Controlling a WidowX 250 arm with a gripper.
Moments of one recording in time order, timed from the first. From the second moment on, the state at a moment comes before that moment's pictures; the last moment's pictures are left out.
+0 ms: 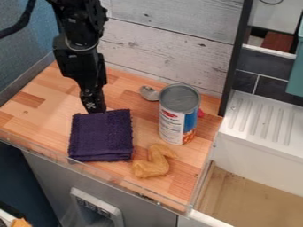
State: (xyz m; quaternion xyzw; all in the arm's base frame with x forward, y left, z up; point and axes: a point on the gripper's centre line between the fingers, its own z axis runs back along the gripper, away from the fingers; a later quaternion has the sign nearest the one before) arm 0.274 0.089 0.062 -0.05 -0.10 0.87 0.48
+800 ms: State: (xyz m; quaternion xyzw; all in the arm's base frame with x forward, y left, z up) arm 0.265 0.020 0.029 -0.04 -0.05 0.89 0.45
